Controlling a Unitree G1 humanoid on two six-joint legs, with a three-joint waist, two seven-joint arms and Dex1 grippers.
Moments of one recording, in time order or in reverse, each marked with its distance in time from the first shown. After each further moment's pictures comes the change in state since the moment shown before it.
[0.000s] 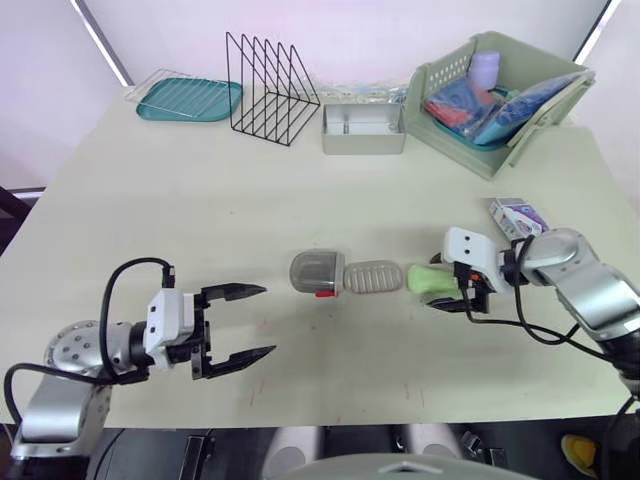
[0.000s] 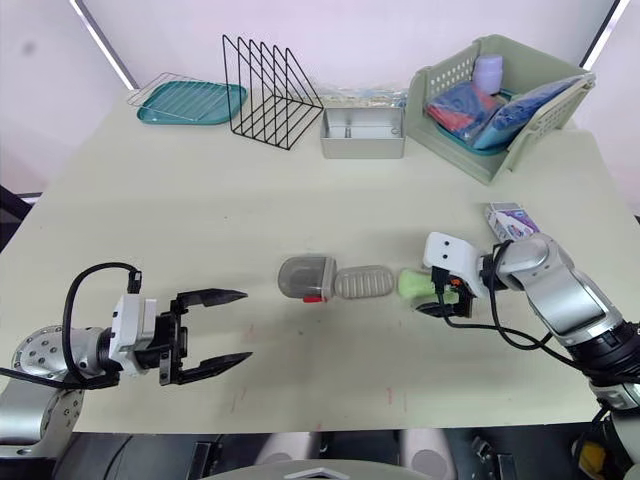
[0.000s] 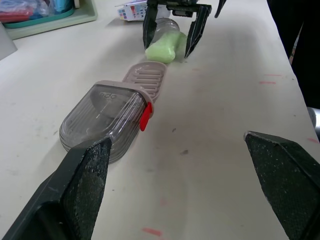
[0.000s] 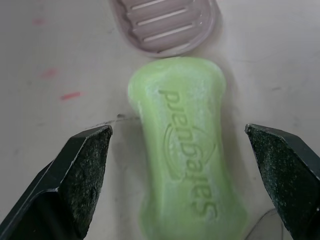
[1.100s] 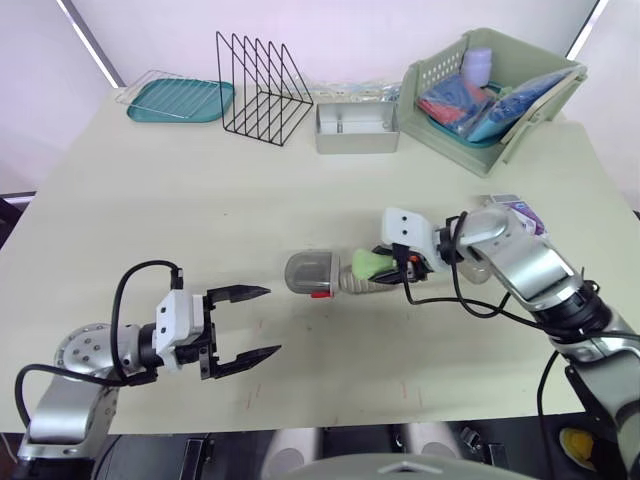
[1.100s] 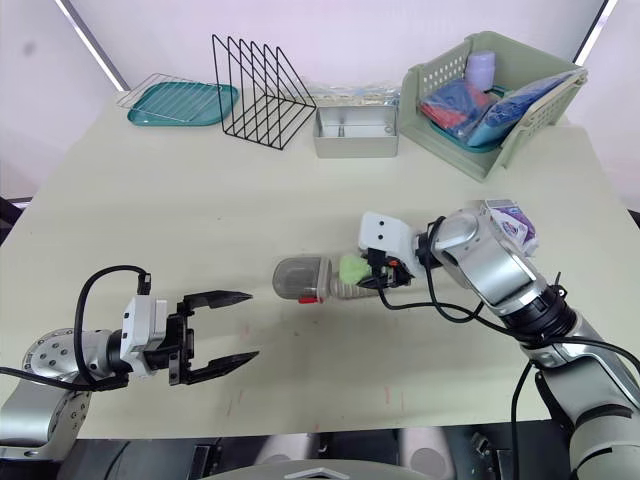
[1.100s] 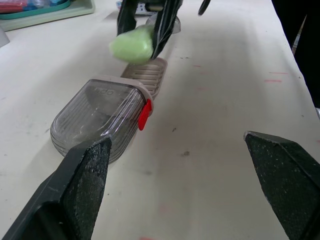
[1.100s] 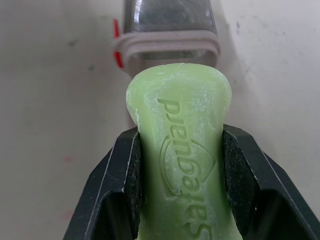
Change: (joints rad) left arm 0.012 -0.001 -0.035 -0.002 0.010 0.003 0.058; right arm -0.262 0.263 0.146 0.050 -0.020 0.098 -0.022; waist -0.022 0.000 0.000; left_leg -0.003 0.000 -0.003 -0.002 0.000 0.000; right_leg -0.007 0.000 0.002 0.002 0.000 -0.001
